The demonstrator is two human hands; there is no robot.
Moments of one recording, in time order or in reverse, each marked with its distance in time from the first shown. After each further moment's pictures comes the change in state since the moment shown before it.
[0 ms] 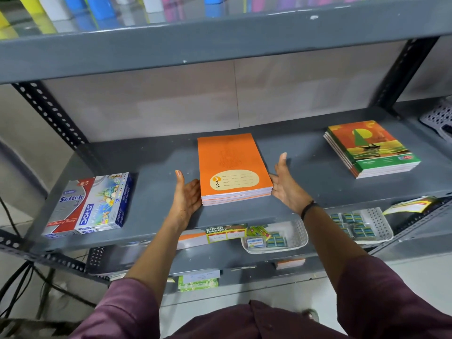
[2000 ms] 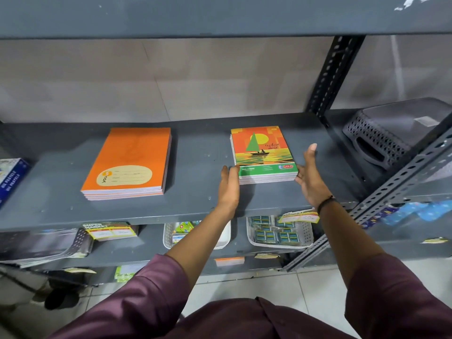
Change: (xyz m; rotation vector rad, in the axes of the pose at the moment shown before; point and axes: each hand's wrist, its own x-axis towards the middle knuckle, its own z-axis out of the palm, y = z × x) left_hand 0.016 -0.066 0.372 0.078 0.072 0.052; right_hand -0.069 -0.042 -0.288 -0.057 0.304 -0.162
